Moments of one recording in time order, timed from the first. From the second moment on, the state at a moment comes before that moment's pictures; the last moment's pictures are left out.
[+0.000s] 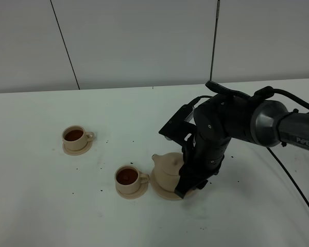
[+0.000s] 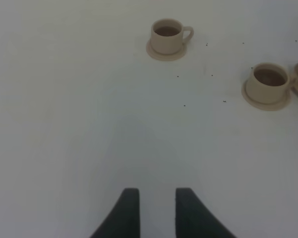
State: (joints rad) left arm 0.00 -0.01 -0.51 0.01 1.04 0.05; right arm 0.65 2.05 -1.46 0.01 0.81 -0.34
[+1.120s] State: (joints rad) left arm 0.00 -0.01 -0.51 0.01 1.04 0.05; right arm 0.50 1.93 -1.46 -0.30 1.21 0.40
